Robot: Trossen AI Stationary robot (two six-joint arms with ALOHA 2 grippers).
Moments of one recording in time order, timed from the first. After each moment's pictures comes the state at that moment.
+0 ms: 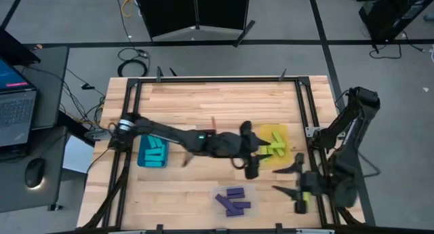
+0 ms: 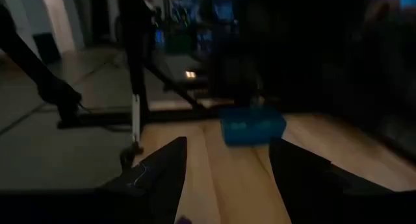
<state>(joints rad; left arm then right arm) -0.22 2.05 1.86 0.00 -0.28 -0.09 1.10 1.22 0.87 0.10 1.23 0.28</state>
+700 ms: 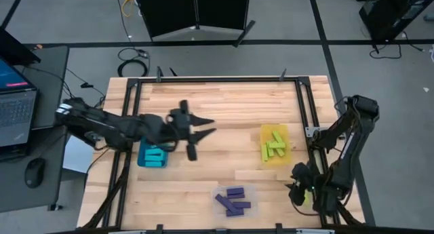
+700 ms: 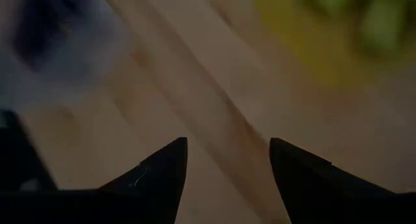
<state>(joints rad) -0.29 1.30 1.18 0.14 -0.49 -0.02 1.16 1.38 0.87 -0.95 0.53 1.88</state>
